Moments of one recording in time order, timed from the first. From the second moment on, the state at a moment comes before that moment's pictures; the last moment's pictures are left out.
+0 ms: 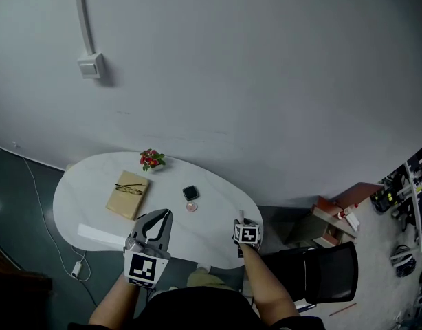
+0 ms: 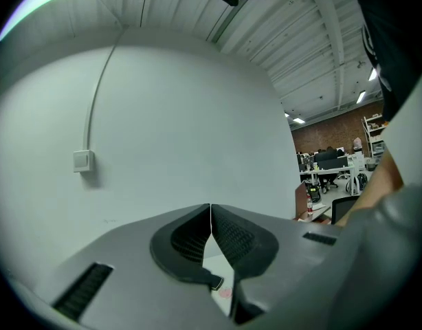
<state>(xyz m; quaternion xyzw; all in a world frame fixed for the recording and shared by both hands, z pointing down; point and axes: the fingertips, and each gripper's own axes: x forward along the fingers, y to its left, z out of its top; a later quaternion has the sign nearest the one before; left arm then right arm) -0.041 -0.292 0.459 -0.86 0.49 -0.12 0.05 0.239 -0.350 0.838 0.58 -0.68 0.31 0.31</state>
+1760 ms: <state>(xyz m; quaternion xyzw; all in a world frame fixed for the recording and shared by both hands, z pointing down) -0.121 -0.326 0.456 -0.80 0.58 -0.13 0.04 0.014 -0.425 0.891 0.34 -0.79 0.28 0.42</state>
